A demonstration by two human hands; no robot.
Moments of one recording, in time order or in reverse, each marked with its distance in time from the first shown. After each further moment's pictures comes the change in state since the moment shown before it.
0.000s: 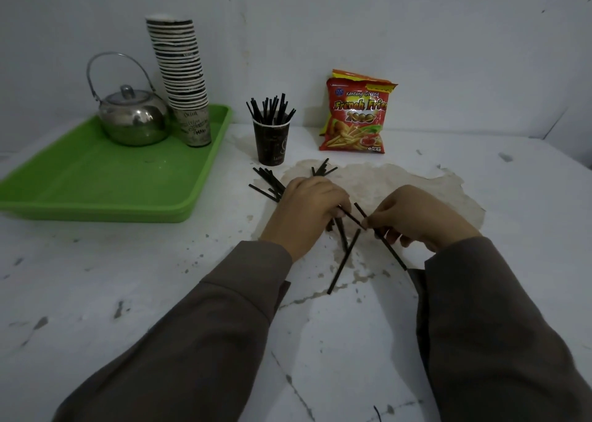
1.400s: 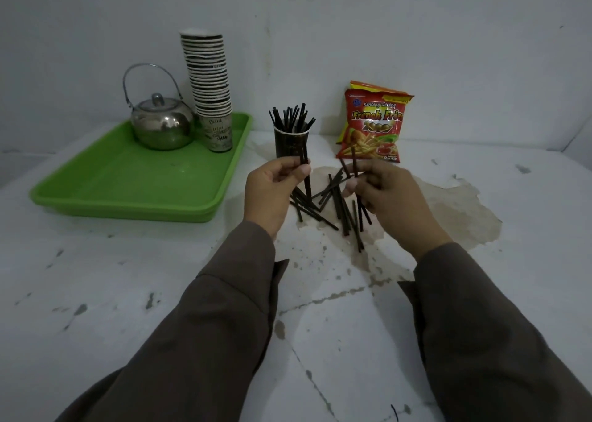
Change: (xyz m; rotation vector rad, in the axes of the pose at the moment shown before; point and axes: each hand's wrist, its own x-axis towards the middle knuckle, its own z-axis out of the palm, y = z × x) left_hand -0.004 -0.026 -0.042 -0.917 0.509 -0.679; right_hand 0.000 -0.036 0.030 0.475 0.236 -0.558
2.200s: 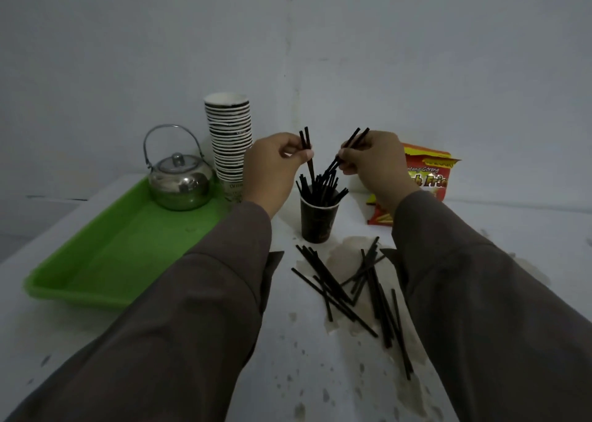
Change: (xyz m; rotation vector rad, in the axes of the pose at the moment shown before) left_hand 0.151 0.058 -0.012 0.479 0.075 0.268; right_hand 0.193 -0.044 0.038 0.022 0.135 0.053
